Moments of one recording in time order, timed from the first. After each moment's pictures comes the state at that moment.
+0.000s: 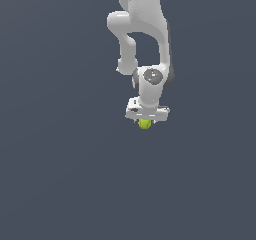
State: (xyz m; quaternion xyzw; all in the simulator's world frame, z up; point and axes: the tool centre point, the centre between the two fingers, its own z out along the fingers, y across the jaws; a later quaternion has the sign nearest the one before) arm -0.080 0.088 0.045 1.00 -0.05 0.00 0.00
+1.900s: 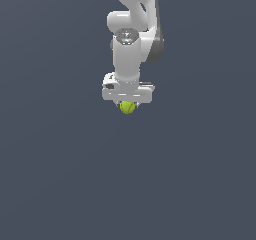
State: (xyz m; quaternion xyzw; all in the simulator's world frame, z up) arm -0.080 -0.003 0.176 1.00 -0.05 0.00 0.00
